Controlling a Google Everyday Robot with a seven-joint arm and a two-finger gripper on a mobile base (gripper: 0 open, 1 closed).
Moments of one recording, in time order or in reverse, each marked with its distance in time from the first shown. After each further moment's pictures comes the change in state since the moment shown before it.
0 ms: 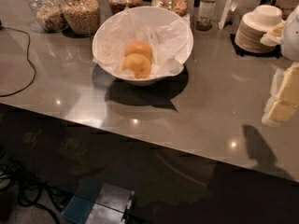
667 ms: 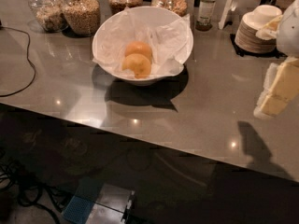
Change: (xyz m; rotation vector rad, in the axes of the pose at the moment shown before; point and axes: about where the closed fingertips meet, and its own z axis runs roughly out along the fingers) arm -0.012 -0.011 0.001 0.034 -0.056 -0.005
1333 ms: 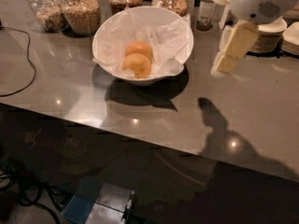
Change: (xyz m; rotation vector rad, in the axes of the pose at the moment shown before) arm -0.088 -0.068 0.011 0.079 -0.180 -0.143
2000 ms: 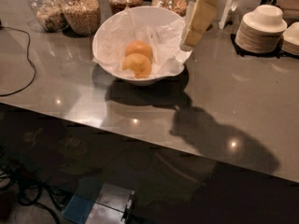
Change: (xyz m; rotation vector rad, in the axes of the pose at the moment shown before) arm -0.069 -0.054 0.034 -0.035 -0.086 -0.120
